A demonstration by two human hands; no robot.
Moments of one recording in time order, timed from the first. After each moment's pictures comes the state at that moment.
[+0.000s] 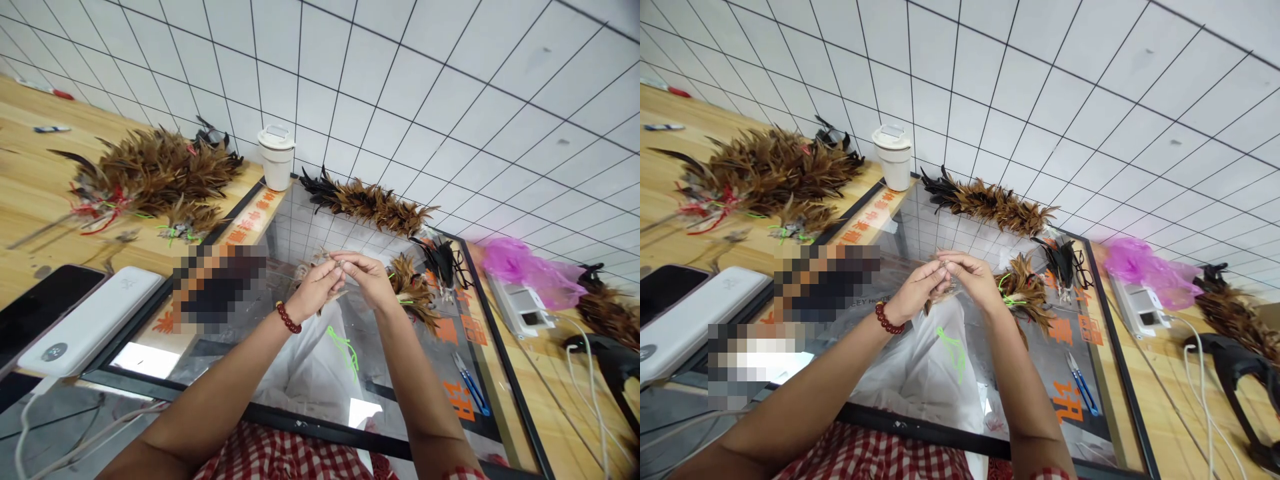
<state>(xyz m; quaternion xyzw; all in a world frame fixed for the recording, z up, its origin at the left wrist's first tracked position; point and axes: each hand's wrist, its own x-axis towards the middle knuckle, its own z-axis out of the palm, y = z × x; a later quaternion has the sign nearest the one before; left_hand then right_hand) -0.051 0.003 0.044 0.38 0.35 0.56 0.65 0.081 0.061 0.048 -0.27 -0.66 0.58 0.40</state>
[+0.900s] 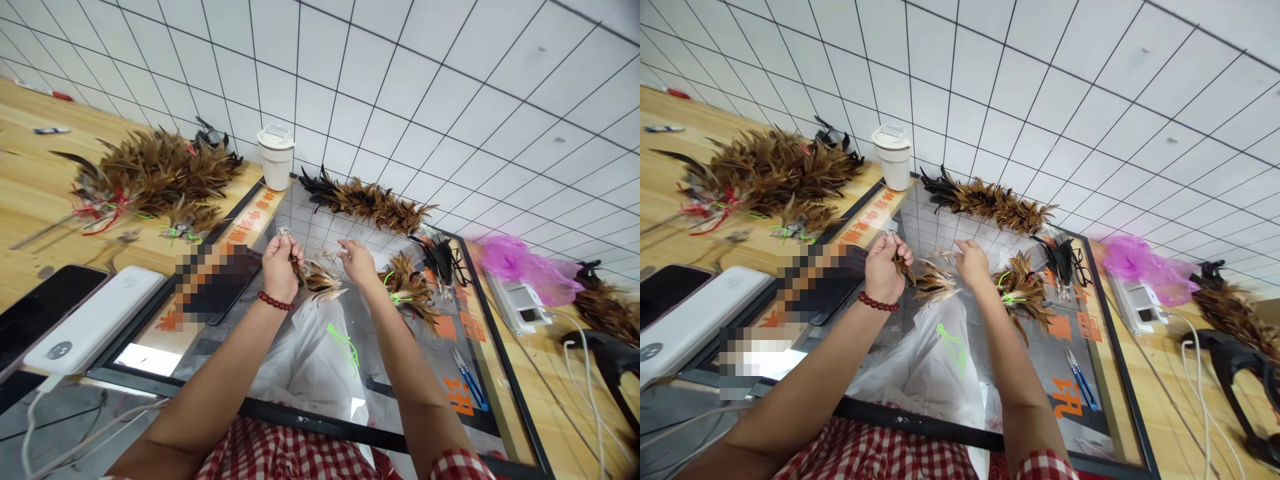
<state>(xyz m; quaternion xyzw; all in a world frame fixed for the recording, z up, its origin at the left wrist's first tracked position) -0.088 0.022 0.051 0.14 0.37 0.80 0.46 0.068 0.110 0.012 -0.51 -0.82 0.17 0.20</state>
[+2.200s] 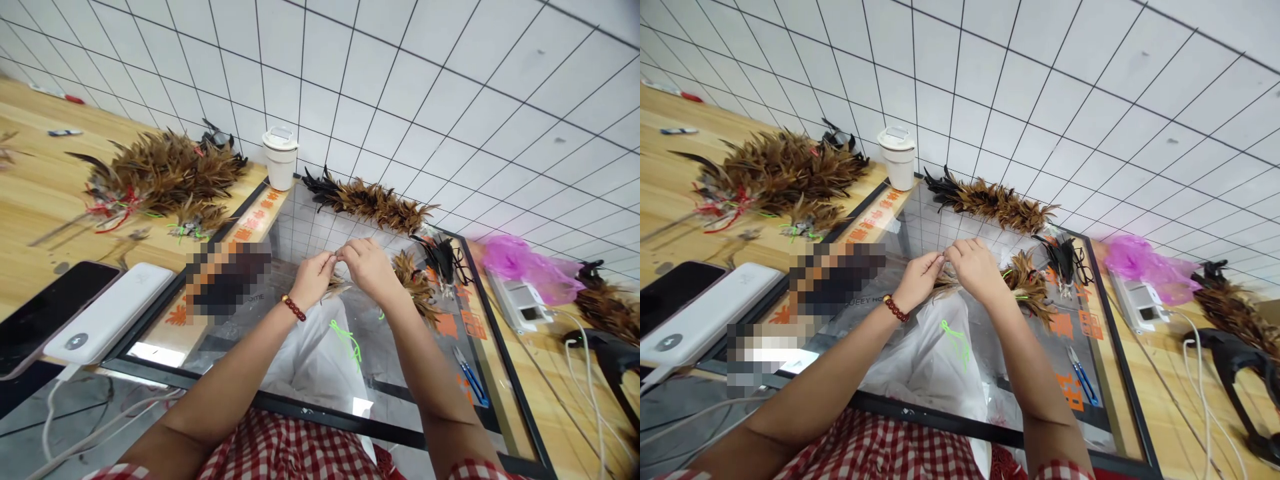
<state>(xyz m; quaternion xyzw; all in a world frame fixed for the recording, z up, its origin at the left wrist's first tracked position) -0.064 0.011 0.031 0.56 0.56 0.51 0.33 0.076 0.063 0.084 -0.26 -0.95 -0.09 0.17</state>
